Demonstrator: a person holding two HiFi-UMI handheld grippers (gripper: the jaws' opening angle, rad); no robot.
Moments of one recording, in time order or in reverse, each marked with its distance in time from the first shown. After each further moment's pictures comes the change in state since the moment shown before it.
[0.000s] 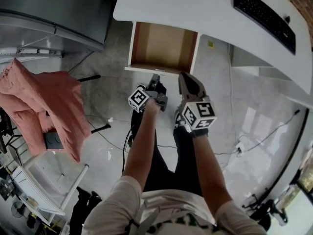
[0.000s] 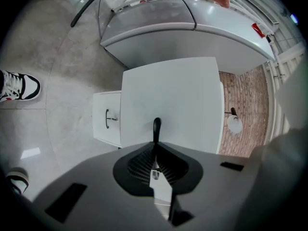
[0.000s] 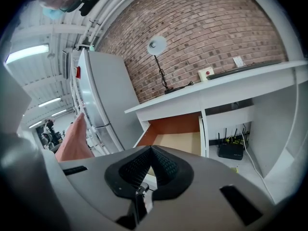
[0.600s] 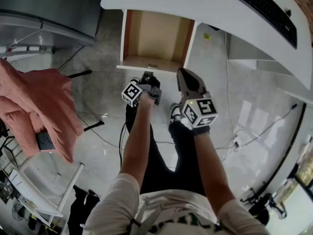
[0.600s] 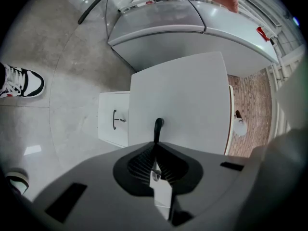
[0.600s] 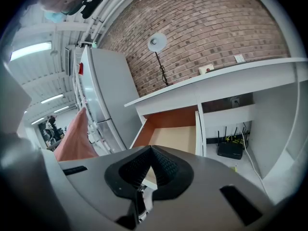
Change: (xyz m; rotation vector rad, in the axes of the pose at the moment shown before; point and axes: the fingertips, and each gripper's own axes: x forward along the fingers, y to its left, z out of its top) left arm 0.004 0.043 0.005 -0.023 -0.018 0.027; right arm -0.006 -0.015 -0.023 -0.031 0.025 0.024
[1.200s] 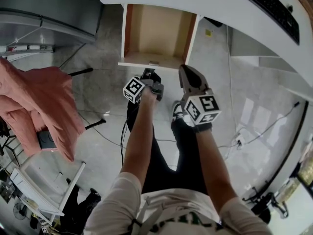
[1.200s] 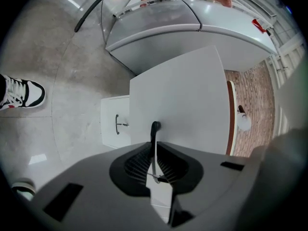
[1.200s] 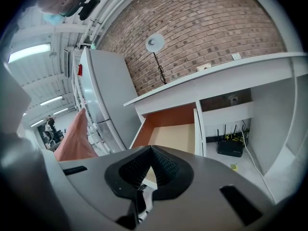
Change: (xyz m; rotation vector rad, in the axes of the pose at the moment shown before) left arm 0.002 0.009 0.005 0.068 -0.023 0.051; right arm -0.002 -0.003 -0.009 0.014 -0.013 0.001
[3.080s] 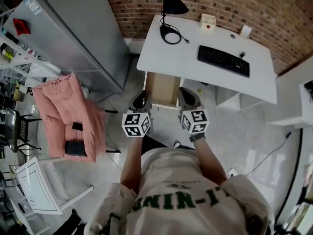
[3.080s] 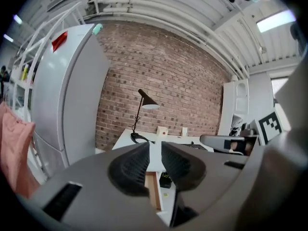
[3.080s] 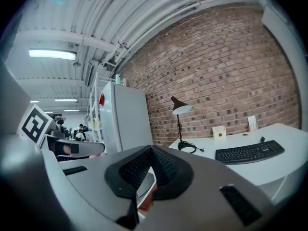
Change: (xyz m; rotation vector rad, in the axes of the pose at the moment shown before) left arm -0.190 -0.506 -0.032 1.407 0.008 0.017; right arm -0.163 0.103 0.295 -0.191 -0.245 0.035
